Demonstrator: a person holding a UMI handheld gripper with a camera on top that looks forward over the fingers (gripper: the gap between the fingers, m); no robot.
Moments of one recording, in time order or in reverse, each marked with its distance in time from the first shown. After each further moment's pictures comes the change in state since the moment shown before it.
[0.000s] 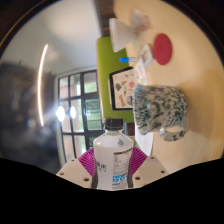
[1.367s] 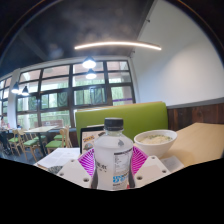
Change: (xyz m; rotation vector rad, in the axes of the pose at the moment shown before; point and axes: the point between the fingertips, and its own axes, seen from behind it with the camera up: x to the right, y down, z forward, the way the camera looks) arm -0.003 -0.258 -0.009 0.150 0.134 -1.548
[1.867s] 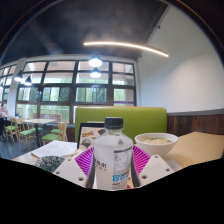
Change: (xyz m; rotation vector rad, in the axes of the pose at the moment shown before) arm -0.018 0.011 0.004 0.018 0.010 -0.121
